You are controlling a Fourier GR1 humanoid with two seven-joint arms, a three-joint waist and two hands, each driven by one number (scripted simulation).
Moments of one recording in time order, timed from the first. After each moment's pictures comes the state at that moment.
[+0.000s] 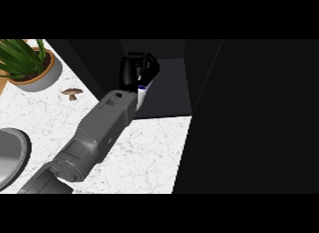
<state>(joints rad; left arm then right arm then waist) -1.08 0.00 -0.25 -0.22 0.51 0.57 -0.62 0.24 -0.35 0.57 -2.48 0.03 -0.30 0.17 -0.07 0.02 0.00</state>
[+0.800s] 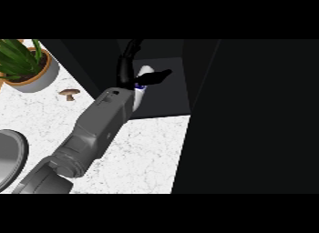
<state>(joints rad) -1.13 0.01 -0.19 -0.11 0.51 0.51 -0.67 0.24 -0.36 0.56 -2.47 0.01 -0.27 0.13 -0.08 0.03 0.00</state>
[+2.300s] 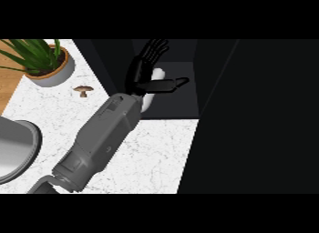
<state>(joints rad) -0.96 0.00 -0.28 -0.53 0.62 0.14 -0.59 0.28 -0.37 0.54 -2.48 0.02 -0.28 0.15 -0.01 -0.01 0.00</state>
